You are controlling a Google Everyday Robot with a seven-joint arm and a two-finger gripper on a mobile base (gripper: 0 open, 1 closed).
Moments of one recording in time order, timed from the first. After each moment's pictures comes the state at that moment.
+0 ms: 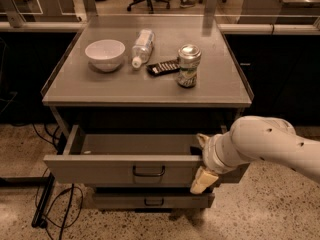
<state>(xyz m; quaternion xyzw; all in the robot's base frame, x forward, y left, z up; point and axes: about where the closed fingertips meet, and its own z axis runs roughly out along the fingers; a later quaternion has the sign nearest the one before) 0.492 -0.114 0.650 -0.64 0.72 0.04 0.25</state>
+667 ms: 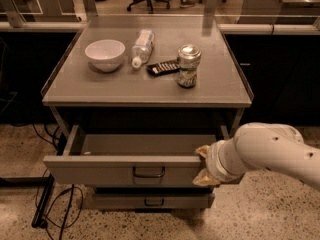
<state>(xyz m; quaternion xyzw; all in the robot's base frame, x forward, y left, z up) 0.465 -0.124 0.651 -0.65 0.72 0.03 0.24</state>
